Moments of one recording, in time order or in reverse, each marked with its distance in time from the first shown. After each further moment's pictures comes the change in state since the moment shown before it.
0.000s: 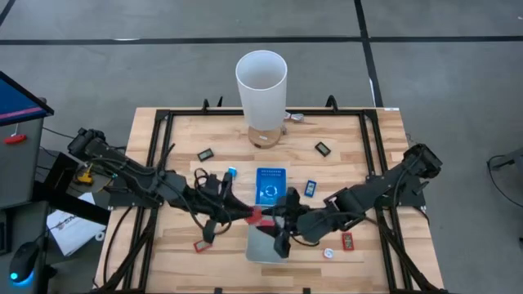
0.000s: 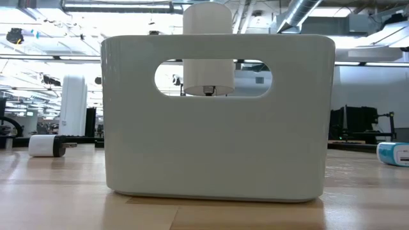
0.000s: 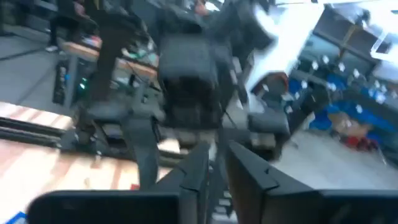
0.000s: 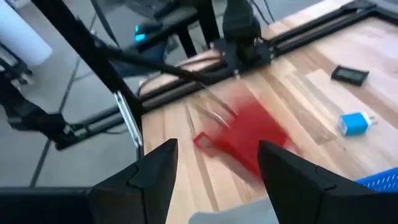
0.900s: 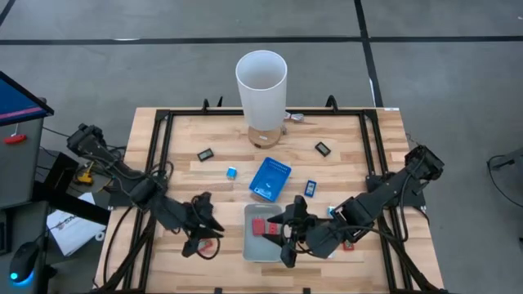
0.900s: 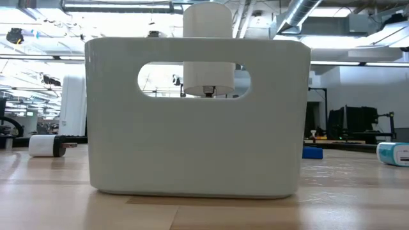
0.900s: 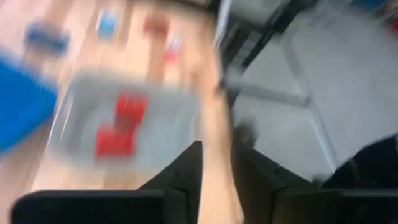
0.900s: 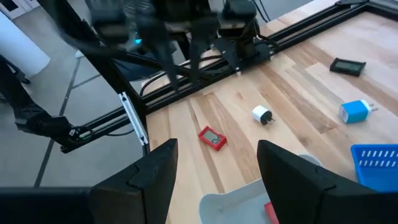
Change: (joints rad) left arm -0.172 -0.079 -0.007 -0.710 0.007 -0.284; right arm 0.074 -0.001 0.003 -0.032 0.096 0.089
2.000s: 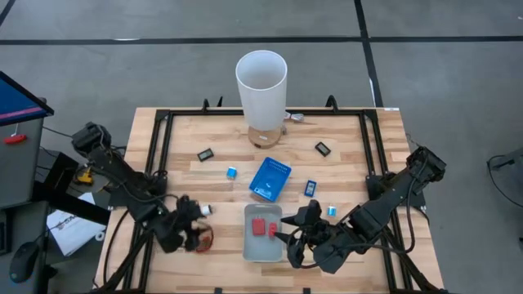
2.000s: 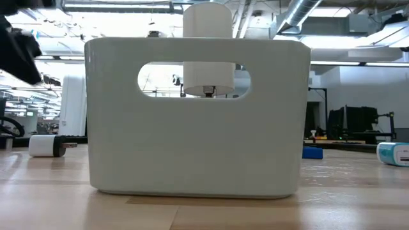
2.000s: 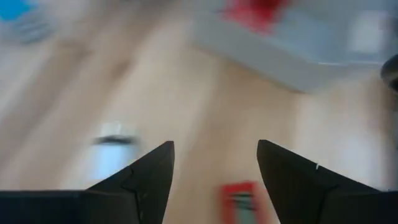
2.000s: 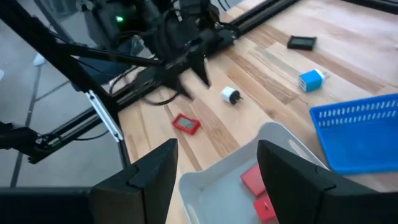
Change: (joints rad) left arm -0.185 0.030 -0.368 -0.105 -0.326 -0.526; right arm 0.078 -0.002 0.002 -0.205 0.150 0.244
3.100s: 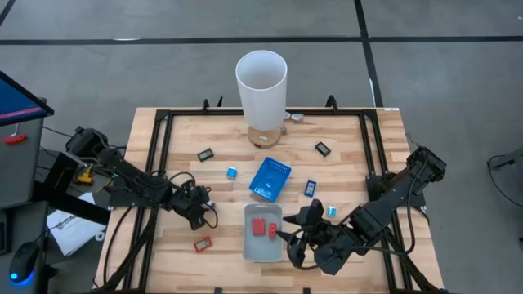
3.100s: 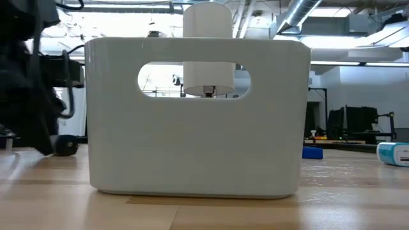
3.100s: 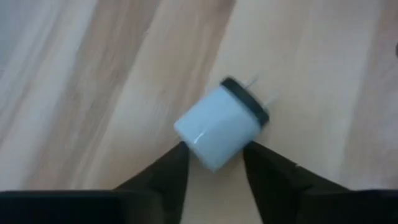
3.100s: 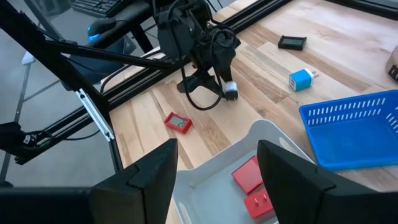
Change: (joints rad) left arm 0.352 -0.002 -0.293 0.262 0.265 0.385; right arm 0.004 0.000 0.000 -0.038 0.024 0.019
